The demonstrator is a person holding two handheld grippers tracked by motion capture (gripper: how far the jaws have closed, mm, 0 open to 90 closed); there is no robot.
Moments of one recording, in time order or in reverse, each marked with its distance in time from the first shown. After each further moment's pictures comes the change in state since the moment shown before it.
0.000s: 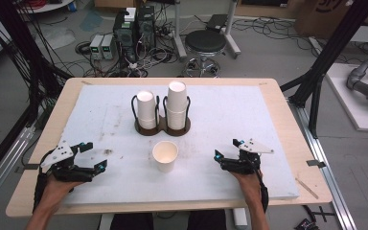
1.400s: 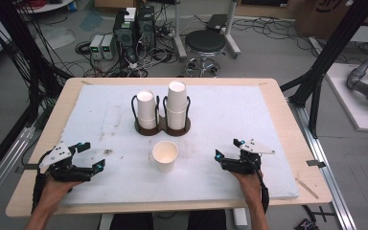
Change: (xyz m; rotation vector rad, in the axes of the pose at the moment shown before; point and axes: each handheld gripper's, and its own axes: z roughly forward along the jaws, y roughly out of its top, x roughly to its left) left arm 0.005 -0.003 -0.003 0.005 0.028 0.001; right arm -0.001 -0.001 -0.002 -0.019 0.002 0.013
